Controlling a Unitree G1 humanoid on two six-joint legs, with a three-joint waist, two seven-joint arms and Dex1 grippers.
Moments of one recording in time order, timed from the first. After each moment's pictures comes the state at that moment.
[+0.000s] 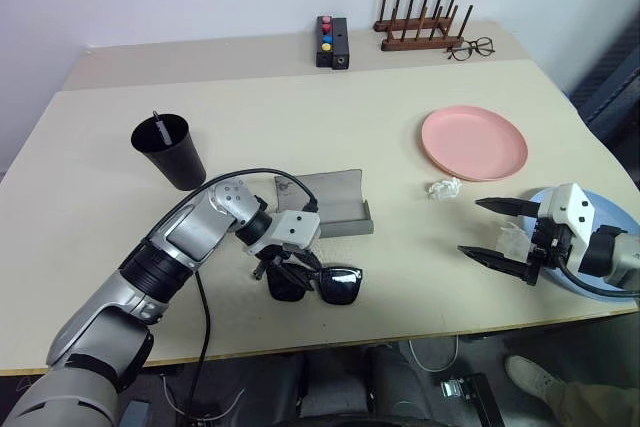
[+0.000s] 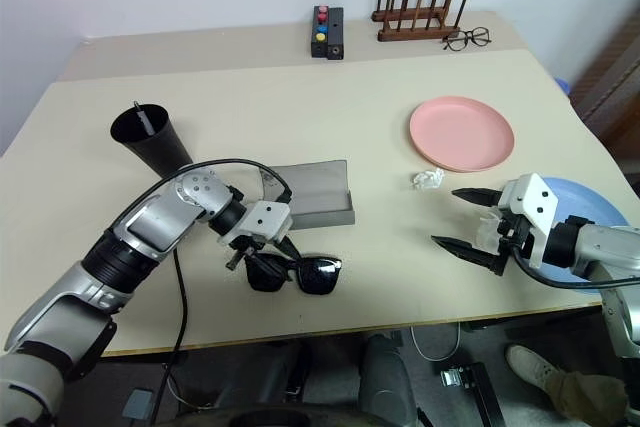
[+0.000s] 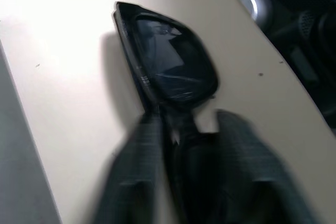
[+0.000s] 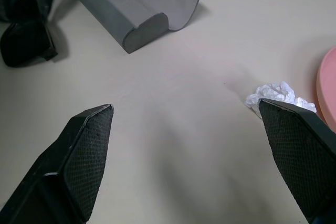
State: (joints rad) left arm -0.68 0.60 -0.52 0.04 -0.10 0.30 -1.57; right arm 0.06 -0.91 -0.32 -0.17 0.49 0.24 1.13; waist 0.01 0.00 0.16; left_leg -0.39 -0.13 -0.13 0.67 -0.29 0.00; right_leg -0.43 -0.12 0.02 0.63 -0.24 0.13
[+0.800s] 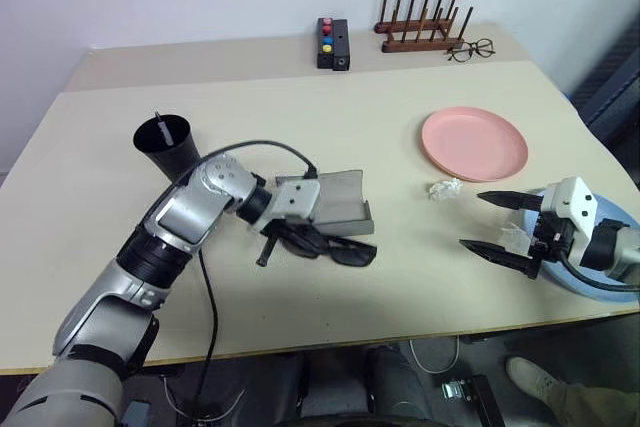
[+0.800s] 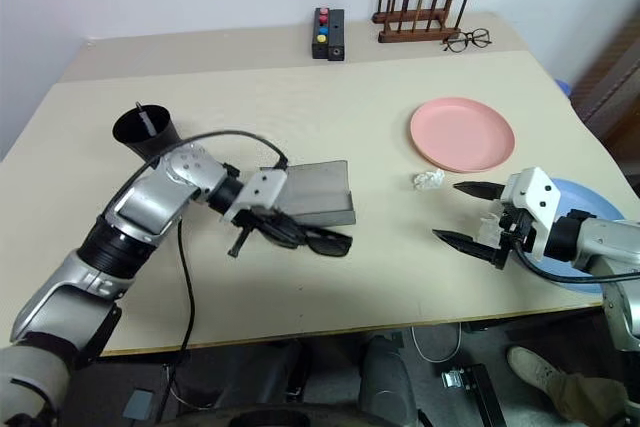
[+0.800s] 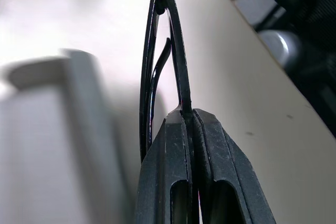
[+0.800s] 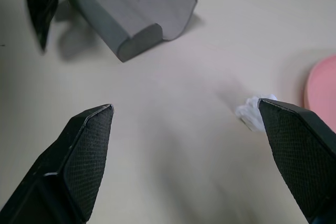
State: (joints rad) left arm -0.79 0.56 -0.41 0.09 -0.17 0.35 -1.49; right arm 0.01 -0.91 -0.32 -0.14 0.48 0.23 1.14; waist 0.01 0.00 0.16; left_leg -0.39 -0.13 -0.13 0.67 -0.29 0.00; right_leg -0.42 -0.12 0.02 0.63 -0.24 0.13
